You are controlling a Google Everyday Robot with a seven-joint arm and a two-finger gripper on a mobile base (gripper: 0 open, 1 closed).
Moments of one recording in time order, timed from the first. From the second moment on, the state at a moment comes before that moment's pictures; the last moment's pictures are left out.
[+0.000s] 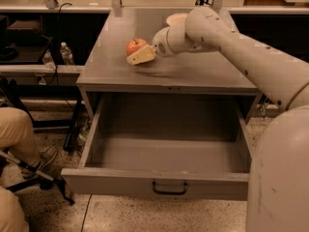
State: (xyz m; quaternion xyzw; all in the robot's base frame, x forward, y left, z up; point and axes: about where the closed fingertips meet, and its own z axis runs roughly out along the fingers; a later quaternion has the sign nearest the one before) arm 0.785 0.025 0.858 -0.41 0.76 0.19 0.47
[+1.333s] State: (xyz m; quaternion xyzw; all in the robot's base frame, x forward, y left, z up) arm 0.758 0.010 0.871 -0.41 0.76 0.23 0.46
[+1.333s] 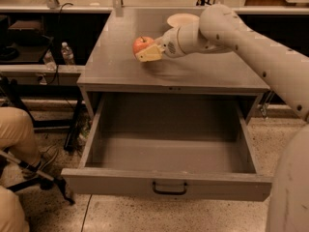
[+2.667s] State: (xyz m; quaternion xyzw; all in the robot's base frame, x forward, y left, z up) arm 0.674 -0.086 0.883 -0.35 0.81 0.19 0.44
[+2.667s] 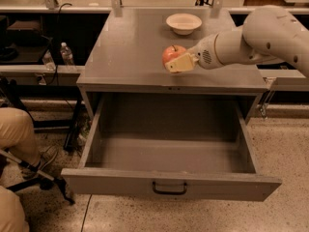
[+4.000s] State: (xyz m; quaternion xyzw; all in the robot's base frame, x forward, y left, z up) arm 0.529 -0.076 0.834 -0.44 0.74 0.22 0.46
